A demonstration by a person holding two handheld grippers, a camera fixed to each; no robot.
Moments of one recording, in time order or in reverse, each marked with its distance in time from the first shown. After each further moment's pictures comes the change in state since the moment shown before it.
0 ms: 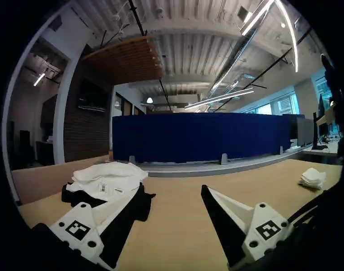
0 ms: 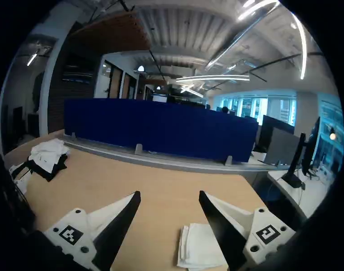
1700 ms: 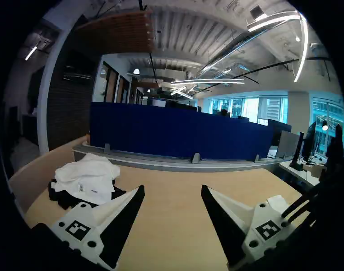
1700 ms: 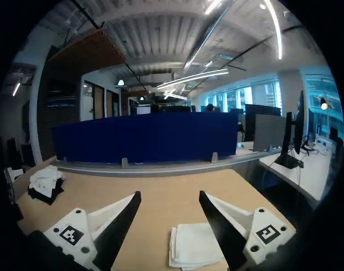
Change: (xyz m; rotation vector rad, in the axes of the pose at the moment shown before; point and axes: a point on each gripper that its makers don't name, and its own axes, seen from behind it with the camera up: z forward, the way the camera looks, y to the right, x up) left arm 0.114 0.058 0.006 -0.148 -0.220 -0.134; right arm 0.010 0.067 -0.025 -0.072 0.070 0.197
